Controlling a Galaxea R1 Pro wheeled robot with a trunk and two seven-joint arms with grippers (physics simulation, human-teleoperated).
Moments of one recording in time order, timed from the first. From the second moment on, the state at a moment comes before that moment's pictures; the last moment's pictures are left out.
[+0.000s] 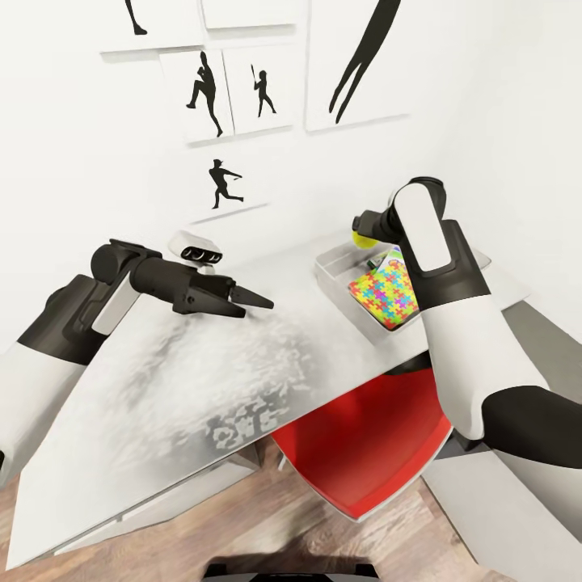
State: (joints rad) left arm -1.24 0.33 -0.51 -1.27 0.60 1.04 -1.55; right arm -1.41 0.06 0.18 -1.10 -0.92 0.98 -0.97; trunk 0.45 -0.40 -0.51
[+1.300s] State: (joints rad) left arm -1.24 0.33 -0.50 -1.27 0.61 1.04 -1.55; right arm -1.41 0.07 0.17 -1.09 -0.94 0.99 -0.95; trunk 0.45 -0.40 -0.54
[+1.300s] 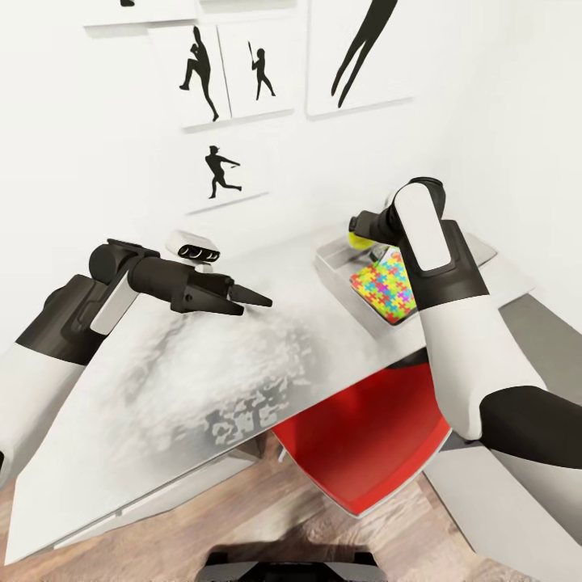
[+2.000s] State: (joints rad) left arm -1.24 0.33 -0.42 -1.27 0.61 1.04 -1.55; right arm -1.41 0.07 0.11 -1.10 -0.94 0.99 -0.95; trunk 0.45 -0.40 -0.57
